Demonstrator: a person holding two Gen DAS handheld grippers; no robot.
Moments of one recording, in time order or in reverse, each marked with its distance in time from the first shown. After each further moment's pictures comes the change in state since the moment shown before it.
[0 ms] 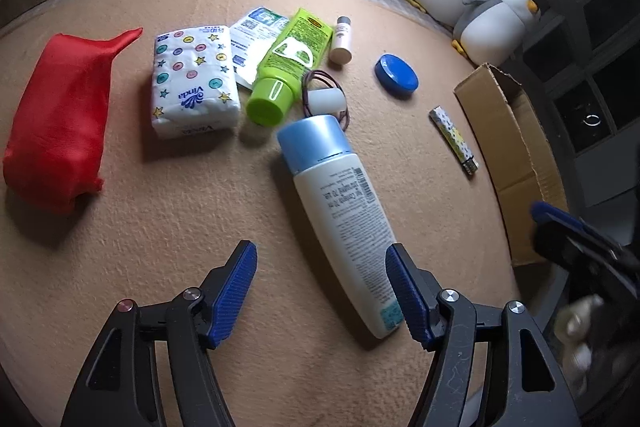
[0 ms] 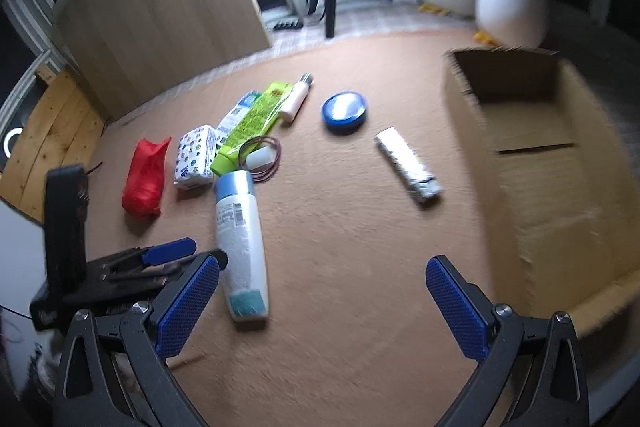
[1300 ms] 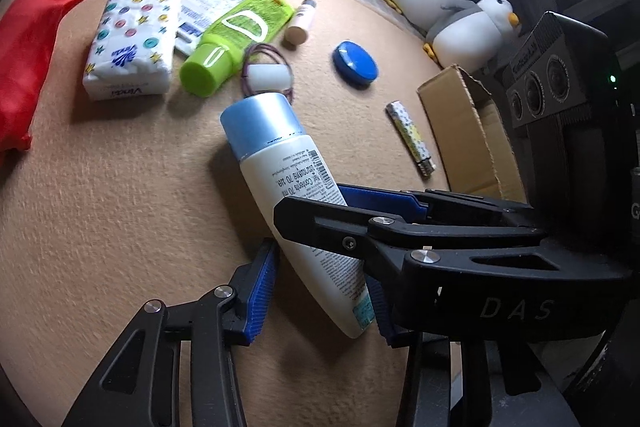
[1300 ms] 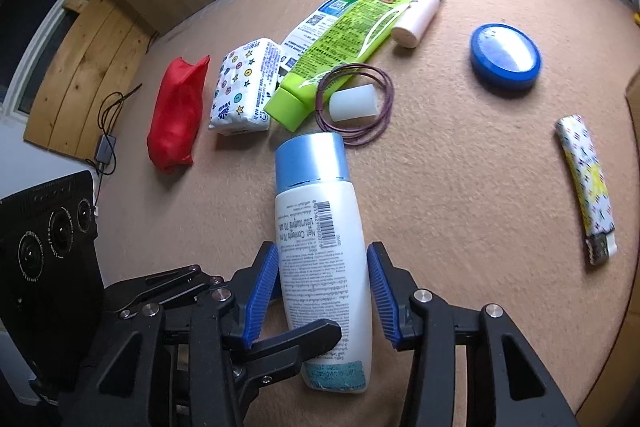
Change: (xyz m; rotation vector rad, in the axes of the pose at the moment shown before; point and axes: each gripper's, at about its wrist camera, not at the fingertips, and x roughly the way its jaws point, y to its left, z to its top) left arm 0.024 -0.028 -0.007 -0.075 0.000 -0.165; right arm 0.103 0.041 0.024 -0.151 0.303 0.239
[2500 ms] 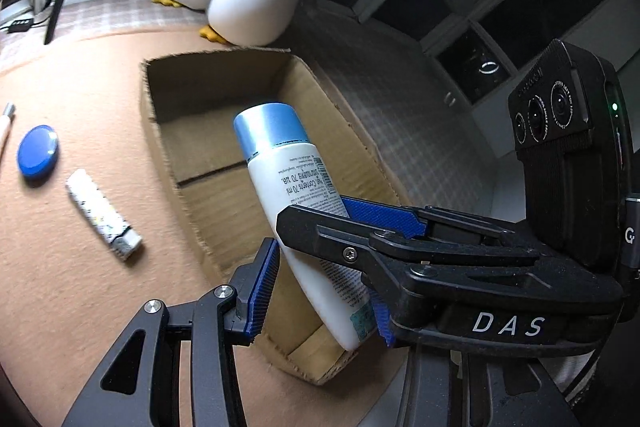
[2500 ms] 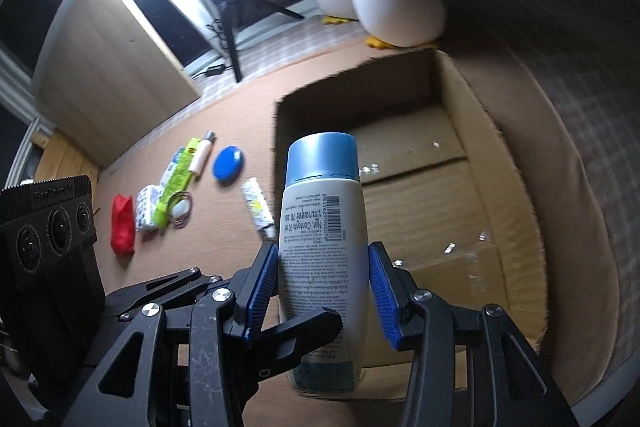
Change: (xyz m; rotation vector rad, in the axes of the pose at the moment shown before) left arm 0.094 -0.250 0.023 0.347 0.062 -0.188; right arm -0.182 -0.162 -0.070 0.284 -0.327 -0.174
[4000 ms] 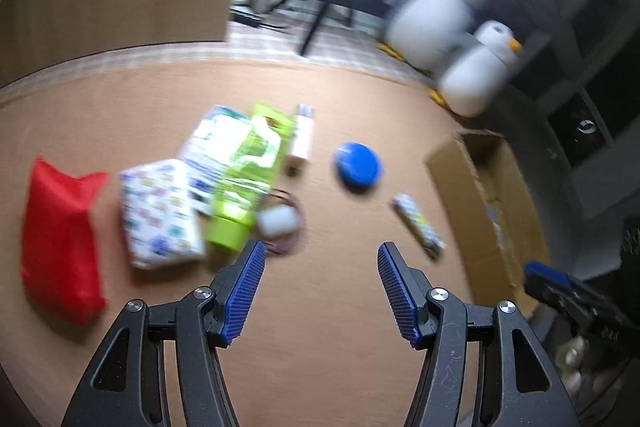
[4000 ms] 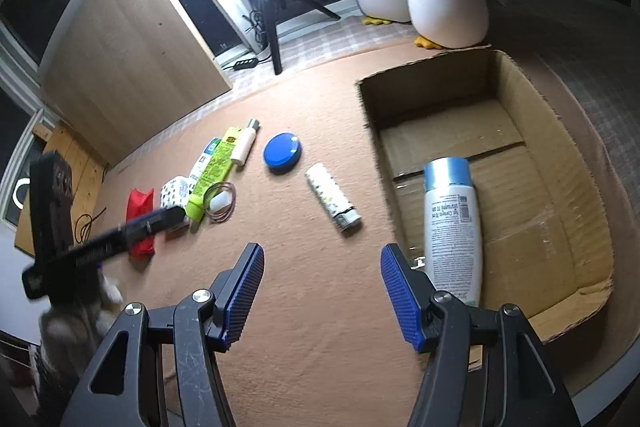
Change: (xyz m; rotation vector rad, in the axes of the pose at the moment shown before) left arm -0.176 0.210 -0.028 -0.216 -0.113 0.377; right arm 0.009 0.089 -0.029 -0.018 -0.053 -0.020
